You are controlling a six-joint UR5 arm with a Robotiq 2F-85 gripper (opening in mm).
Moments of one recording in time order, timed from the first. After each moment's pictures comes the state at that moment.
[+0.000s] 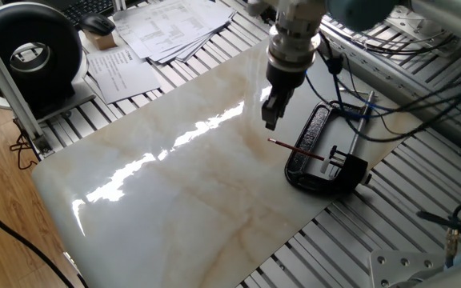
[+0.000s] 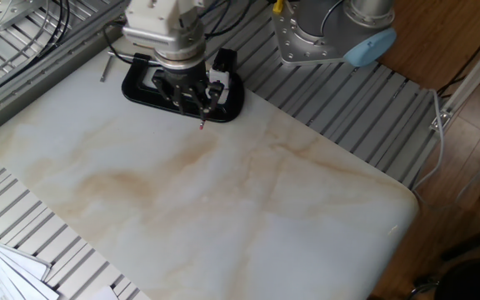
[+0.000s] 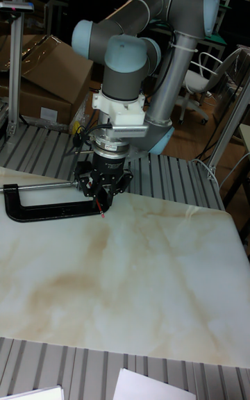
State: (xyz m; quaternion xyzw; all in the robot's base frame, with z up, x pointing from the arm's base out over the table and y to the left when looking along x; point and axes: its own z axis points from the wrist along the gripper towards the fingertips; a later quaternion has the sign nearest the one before) arm 0.457 -0.023 0.085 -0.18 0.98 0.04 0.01
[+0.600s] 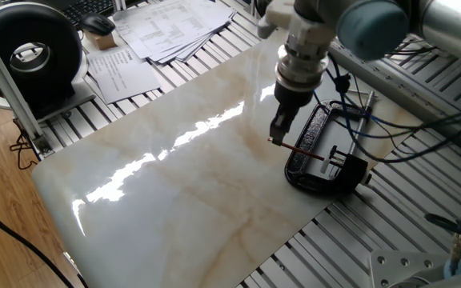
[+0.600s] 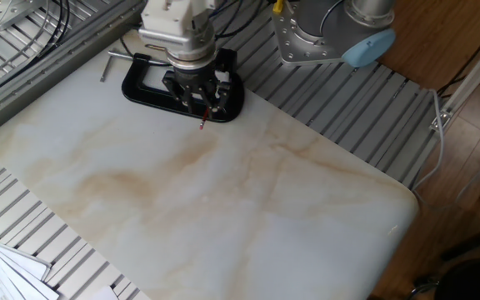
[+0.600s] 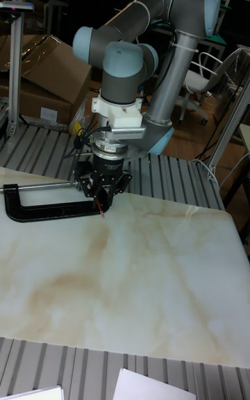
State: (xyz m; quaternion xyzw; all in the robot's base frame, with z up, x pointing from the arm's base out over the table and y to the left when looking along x) arm 0.433 -0.022 0.063 -0.19 0.98 0.04 0.02
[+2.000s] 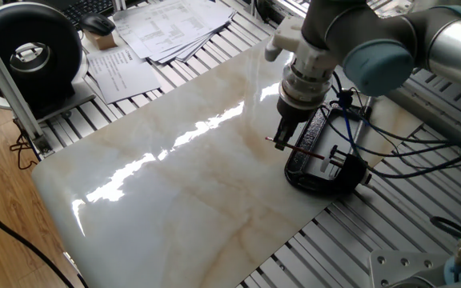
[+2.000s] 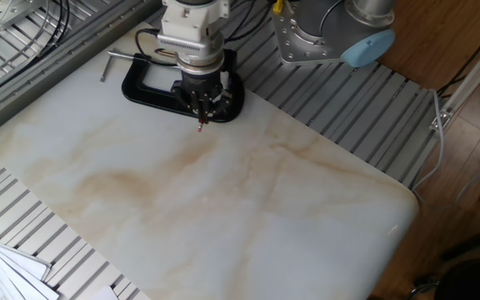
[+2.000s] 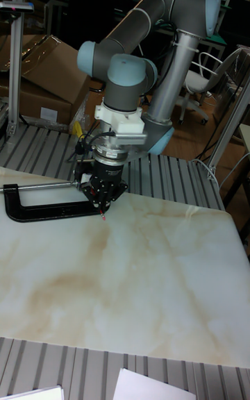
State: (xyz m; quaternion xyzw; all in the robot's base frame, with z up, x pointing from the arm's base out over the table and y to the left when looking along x) arm 0.439 -0.022 0.042 -0.20 0.98 0.01 0.05
